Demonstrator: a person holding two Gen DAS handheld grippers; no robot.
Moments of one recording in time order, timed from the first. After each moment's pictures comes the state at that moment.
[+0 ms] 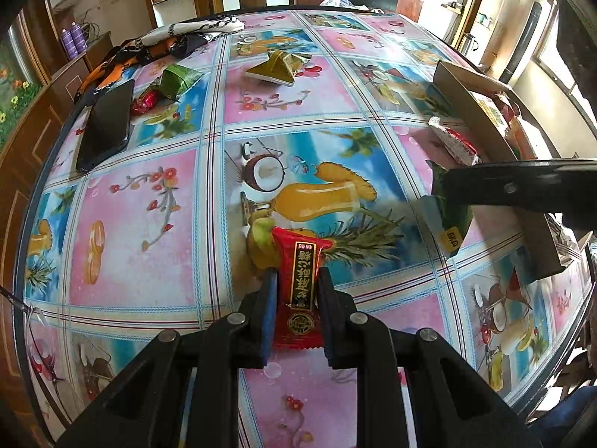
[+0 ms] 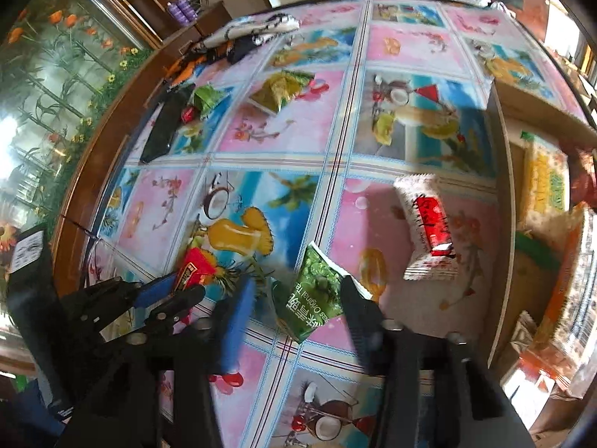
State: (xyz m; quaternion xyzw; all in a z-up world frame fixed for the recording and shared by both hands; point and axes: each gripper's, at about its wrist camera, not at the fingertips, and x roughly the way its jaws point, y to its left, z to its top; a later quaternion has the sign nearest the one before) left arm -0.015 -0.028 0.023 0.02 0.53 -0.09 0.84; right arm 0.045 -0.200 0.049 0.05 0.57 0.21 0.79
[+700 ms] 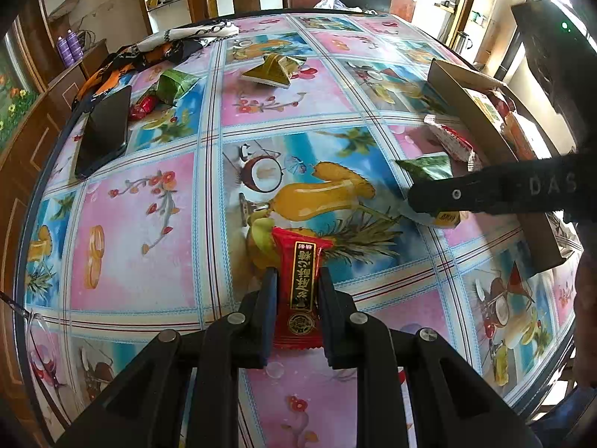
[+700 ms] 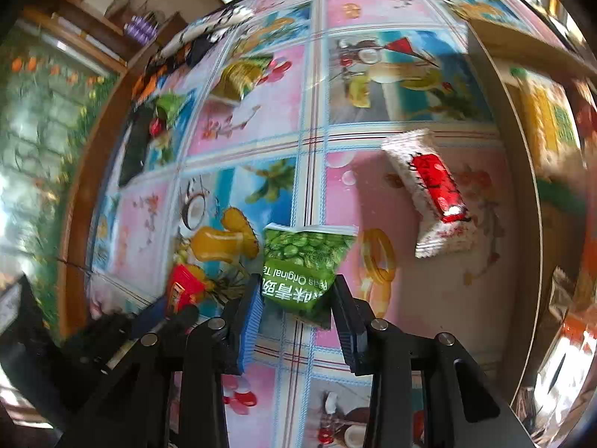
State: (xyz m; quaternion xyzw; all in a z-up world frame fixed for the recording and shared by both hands) left arm -0.019 -0.027 0.022 0.03 0.52 -0.10 0.85; right arm 0.052 -0.196 0.020 0.12 0.60 0.16 0.77
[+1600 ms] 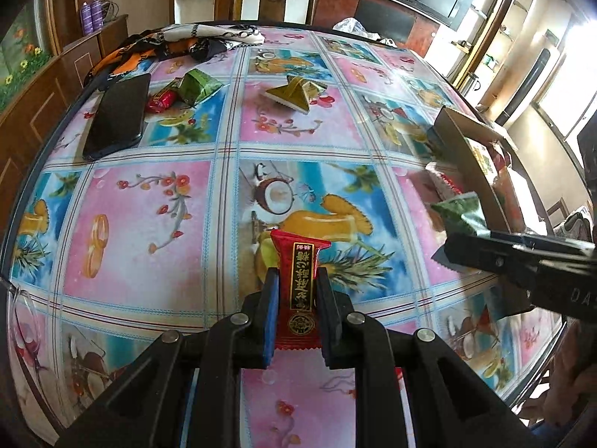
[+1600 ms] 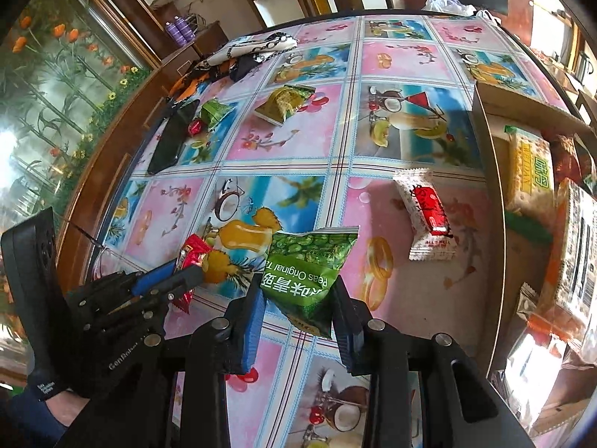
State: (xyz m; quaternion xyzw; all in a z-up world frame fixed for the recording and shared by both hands) left arm -0.013 -0.008 0.040 -0.06 0.51 -0.09 0.86; right arm 0.020 -0.197 0.055 0.07 0.54 0.20 0.81
